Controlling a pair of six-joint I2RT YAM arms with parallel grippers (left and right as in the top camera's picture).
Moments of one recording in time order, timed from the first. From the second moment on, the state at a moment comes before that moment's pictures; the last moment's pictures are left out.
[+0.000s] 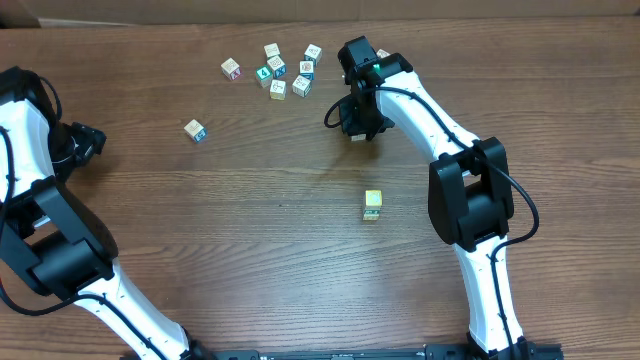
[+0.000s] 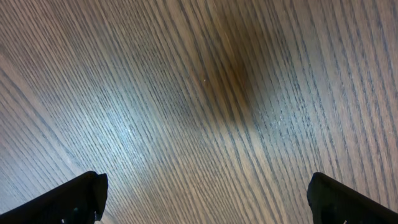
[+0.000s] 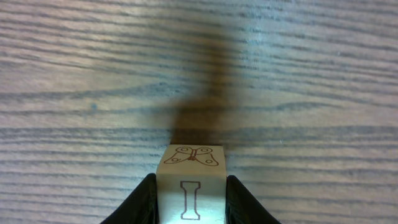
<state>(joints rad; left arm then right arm) 0.52 2.16 1.86 -1.20 -0.15 -0.67 0.41 2.40 2.06 -1.05 0.01 0.28</state>
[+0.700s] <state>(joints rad) 0.52 2.16 1.86 -1.20 -0.15 -0.67 0.41 2.08 2.11 -1.32 0.00 0.36</state>
